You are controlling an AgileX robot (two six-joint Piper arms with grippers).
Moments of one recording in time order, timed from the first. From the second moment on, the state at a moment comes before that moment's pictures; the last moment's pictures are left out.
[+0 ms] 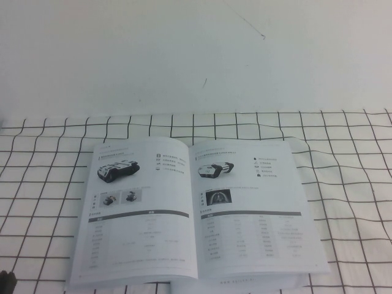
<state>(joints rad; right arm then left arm) 0.31 0.13 -0.32 0.07 0.70 -0.31 -0.15 -0.01 0.03 -0.29 0.18 0.31</state>
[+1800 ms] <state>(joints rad) 0.29 0.11 -0.31 0.07 0.69 -0.32 -0.12 -0.01 0.02 -0.07 0.36 0.05</state>
